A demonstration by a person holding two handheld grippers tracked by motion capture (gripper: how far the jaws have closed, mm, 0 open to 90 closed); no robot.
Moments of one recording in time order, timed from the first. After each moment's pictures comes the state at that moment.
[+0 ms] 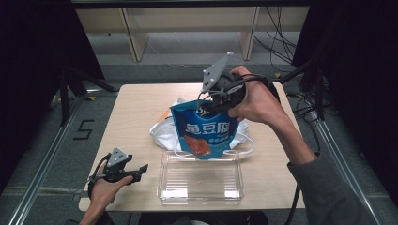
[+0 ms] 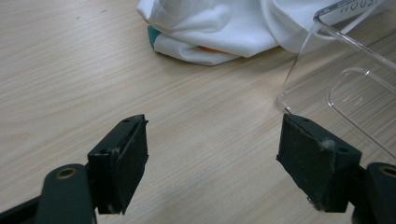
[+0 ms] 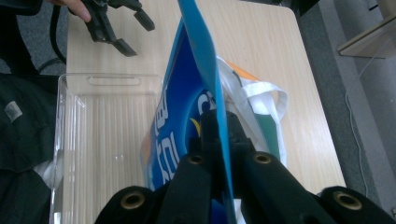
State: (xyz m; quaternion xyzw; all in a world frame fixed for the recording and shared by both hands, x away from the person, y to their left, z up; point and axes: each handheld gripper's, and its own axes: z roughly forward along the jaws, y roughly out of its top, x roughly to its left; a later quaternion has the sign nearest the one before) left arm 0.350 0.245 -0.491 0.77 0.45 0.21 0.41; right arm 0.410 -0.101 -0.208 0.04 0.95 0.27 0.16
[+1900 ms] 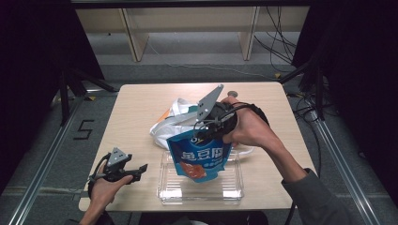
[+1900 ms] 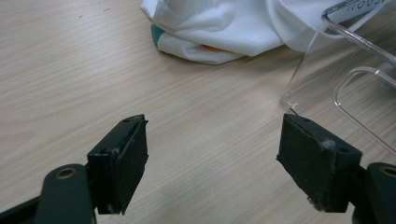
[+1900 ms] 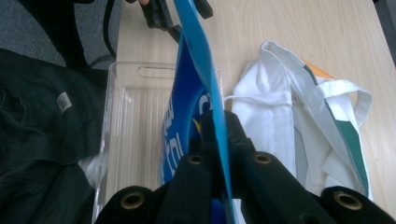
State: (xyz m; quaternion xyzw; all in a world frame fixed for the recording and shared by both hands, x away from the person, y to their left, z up) left arm 0.351 0.247 -0.493 0.77 0.45 0.21 0.40; right arm 0.396 -0.091 -0.271 0.01 0.96 0.28 0.07
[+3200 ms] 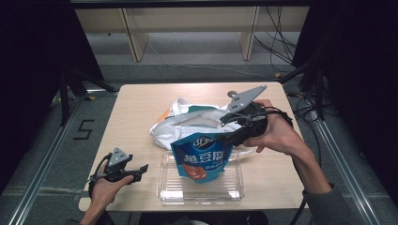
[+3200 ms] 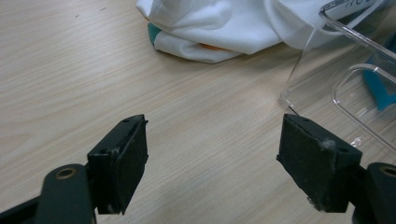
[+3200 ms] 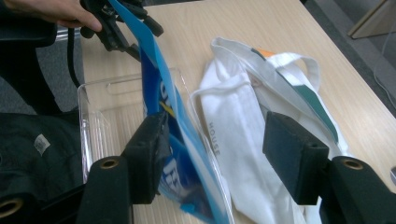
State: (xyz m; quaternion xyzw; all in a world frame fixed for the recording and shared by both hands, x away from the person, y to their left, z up) left arm 0.351 0.245 -0.493 0.78 0.44 0.21 0.40; right arm 0.391 -0.159 -0.278 0.14 0.92 0.36 0.11
